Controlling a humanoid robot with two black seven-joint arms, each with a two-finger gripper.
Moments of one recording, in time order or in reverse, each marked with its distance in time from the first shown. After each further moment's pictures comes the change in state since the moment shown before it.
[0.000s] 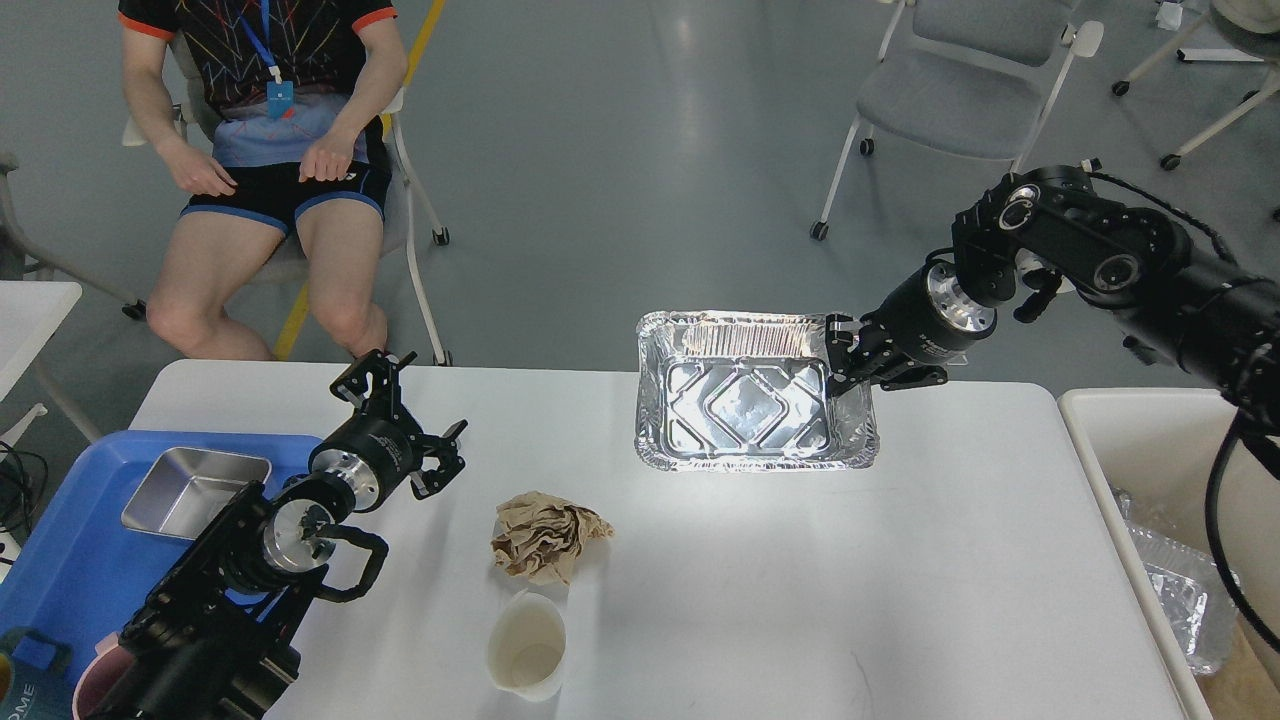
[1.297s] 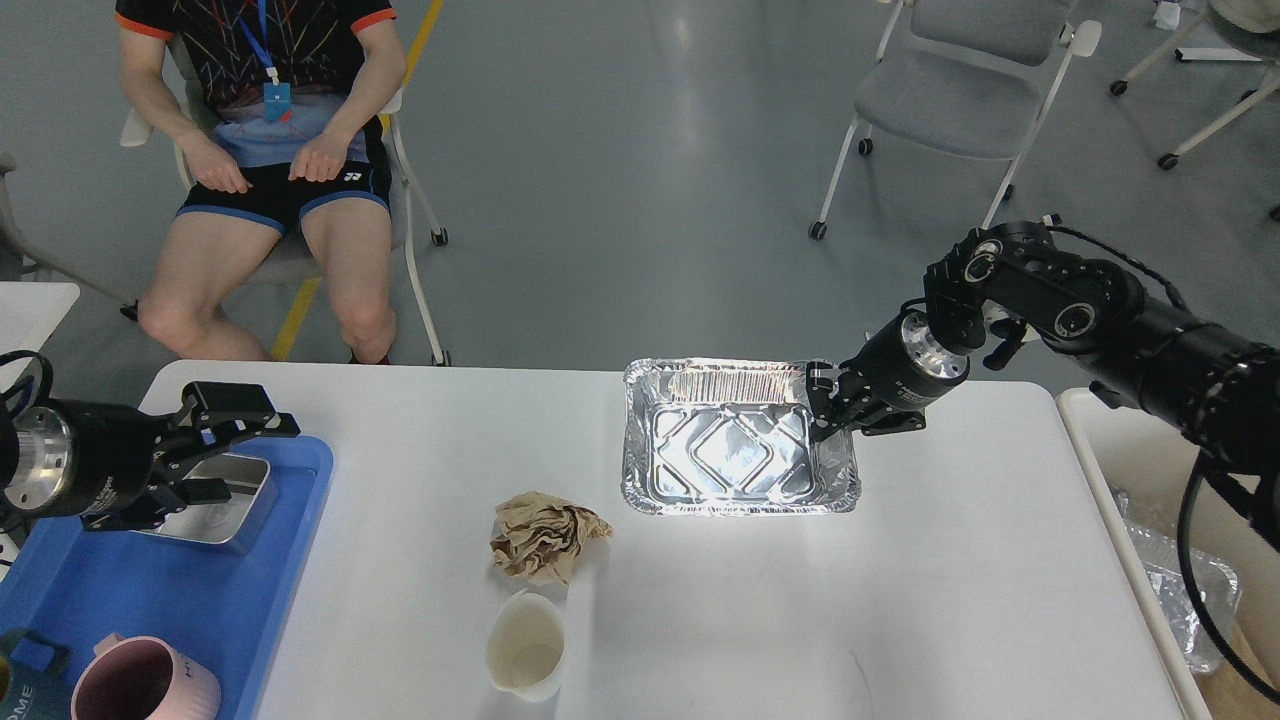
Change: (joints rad) left arm -0.525 1.156 1.014 -0.694 0.008 -0.369 0.178; right arm -0.081 0.043 0.003 -0.002 -0.005 -0.024 0.001
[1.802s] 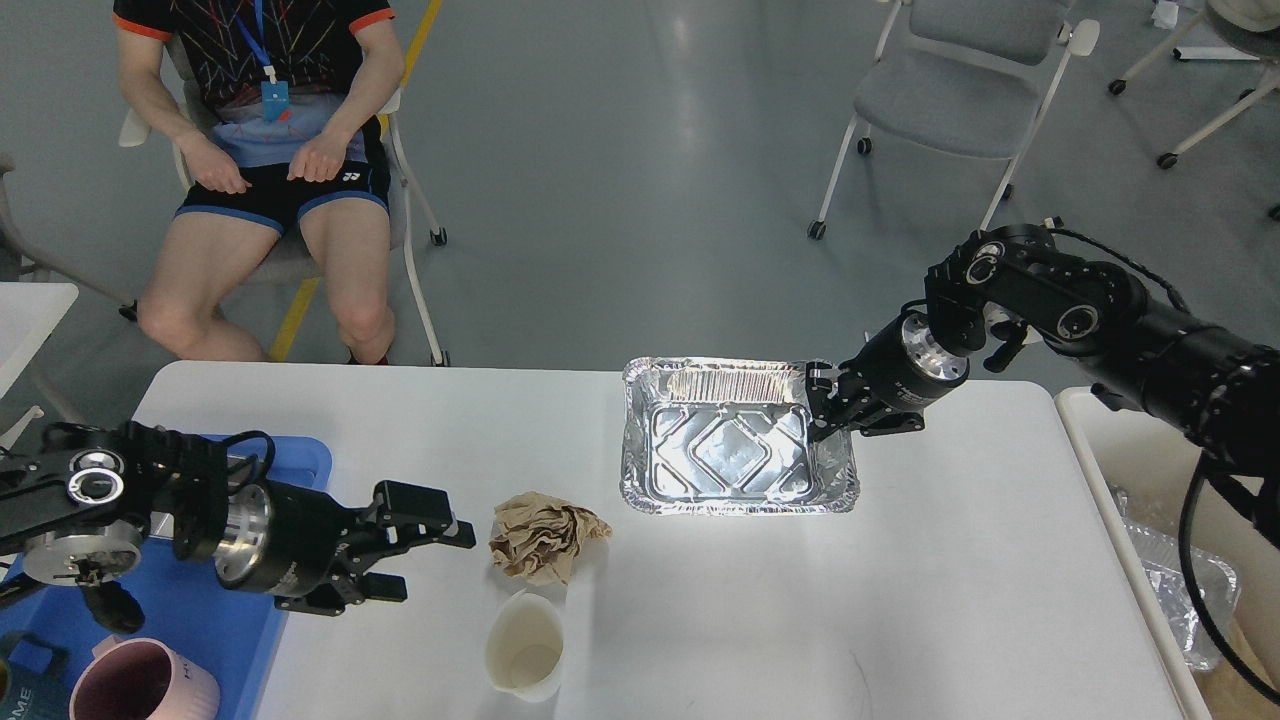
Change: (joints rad) left arm 0.047 -0.321 0.058 -0.007 0.021 -0.042 0.004; right arm -0.004 -0.008 0.007 0.013 0.002 -0.010 0.000
